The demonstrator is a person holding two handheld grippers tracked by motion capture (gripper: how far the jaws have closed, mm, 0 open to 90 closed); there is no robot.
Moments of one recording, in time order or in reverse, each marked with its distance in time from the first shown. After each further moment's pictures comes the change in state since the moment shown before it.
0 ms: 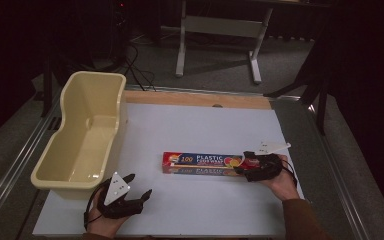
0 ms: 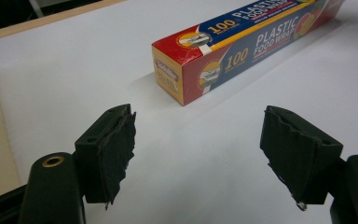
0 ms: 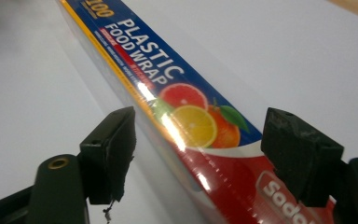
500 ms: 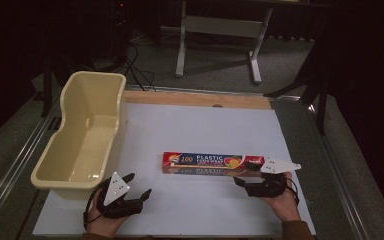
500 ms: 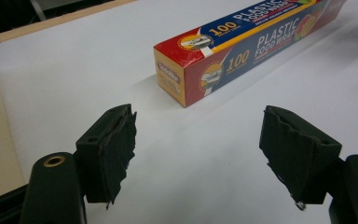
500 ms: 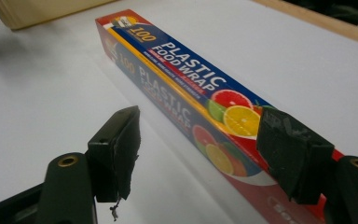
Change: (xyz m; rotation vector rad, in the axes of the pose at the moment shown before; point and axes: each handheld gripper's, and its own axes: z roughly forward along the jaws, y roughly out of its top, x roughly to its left) left arm 0.001 0.001 -0.002 -0.011 0.004 0.000; right arm 0.046 -0.020 -0.025 -0.146 -0.032 0.025
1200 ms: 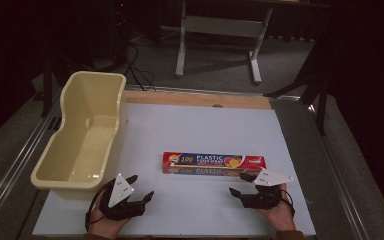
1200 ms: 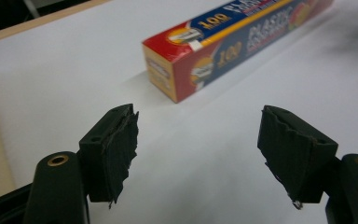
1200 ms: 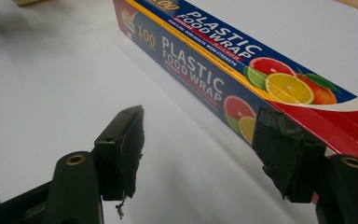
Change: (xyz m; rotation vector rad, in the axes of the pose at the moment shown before) left arm -0.005 0.001 0.002 0.026 -0.002 0.025; right arm 0.025 -0.023 0.007 0.025 0.003 -0.009
